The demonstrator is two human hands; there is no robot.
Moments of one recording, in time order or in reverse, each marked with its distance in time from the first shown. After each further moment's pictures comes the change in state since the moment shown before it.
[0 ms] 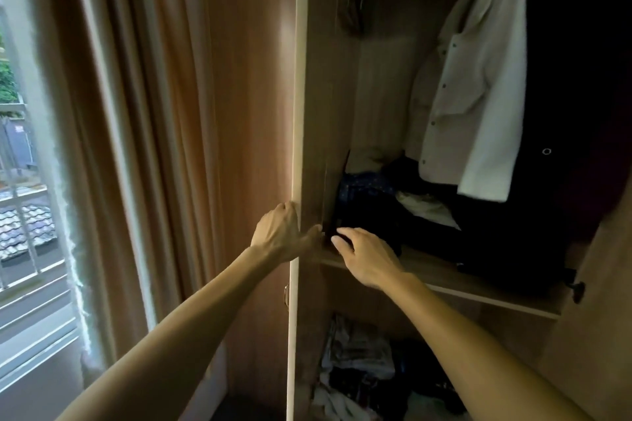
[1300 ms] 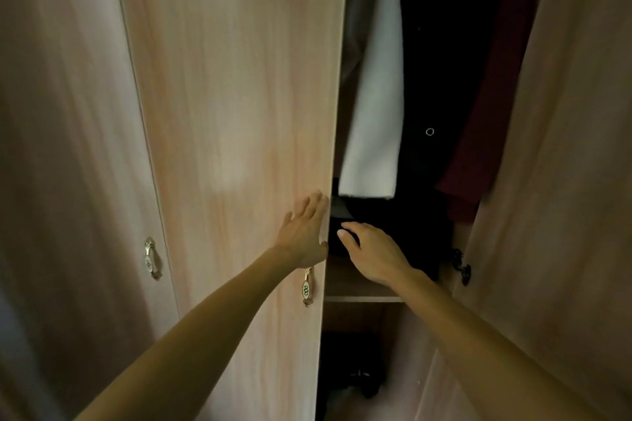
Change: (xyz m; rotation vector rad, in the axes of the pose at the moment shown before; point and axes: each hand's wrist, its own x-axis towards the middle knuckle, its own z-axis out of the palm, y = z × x) left_hand 0.169 0.235 0.238 -0.068 -0.319 0.509; right_hand 0.067 0.287 -0.065 -0.126 0.158 0.347
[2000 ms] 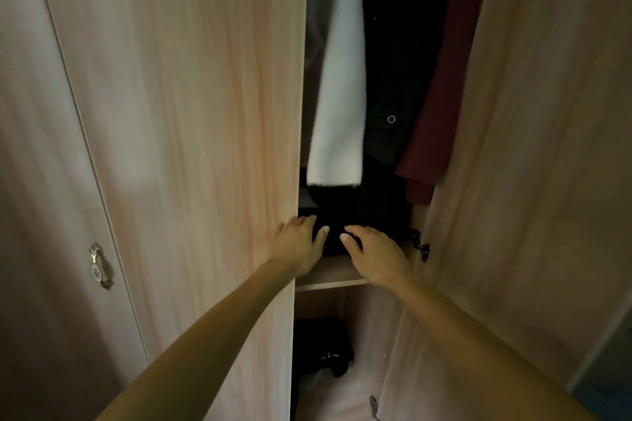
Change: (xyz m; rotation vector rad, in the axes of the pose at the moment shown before) left_hand -0.011 0.038 0.028 -0.206 0.075 -0.008; right_hand -0.041 0.036 -0.013 -0.012 0.031 0.134
